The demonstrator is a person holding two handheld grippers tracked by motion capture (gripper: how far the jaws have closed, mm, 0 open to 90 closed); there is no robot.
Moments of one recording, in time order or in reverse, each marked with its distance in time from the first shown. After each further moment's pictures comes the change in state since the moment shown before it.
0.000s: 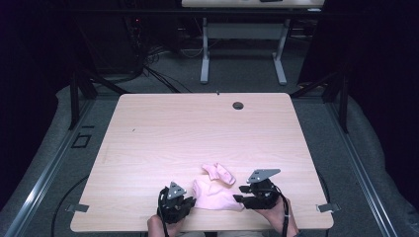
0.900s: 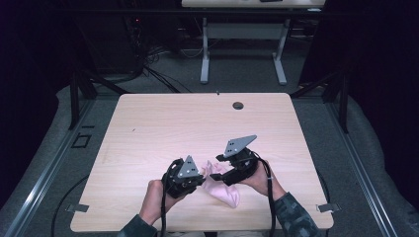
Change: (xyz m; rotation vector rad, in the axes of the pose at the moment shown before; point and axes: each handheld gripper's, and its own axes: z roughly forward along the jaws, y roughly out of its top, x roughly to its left) left arm -0.009 0.099 -0.030 0.035 -0.104 0.483; right arm -0.001 0.111 0.002 -0.075 0.153 -0.328
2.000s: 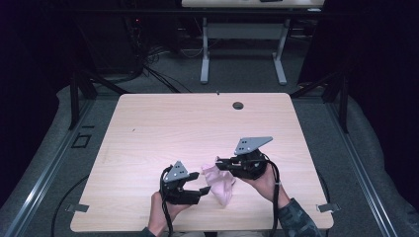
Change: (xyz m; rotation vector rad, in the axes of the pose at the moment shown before) left arm -0.012 -0.044 0.020 -0.241 -0.043 -0.325; right arm 0.013 -0.005 -0.029 -0.151 -0.074 0.125
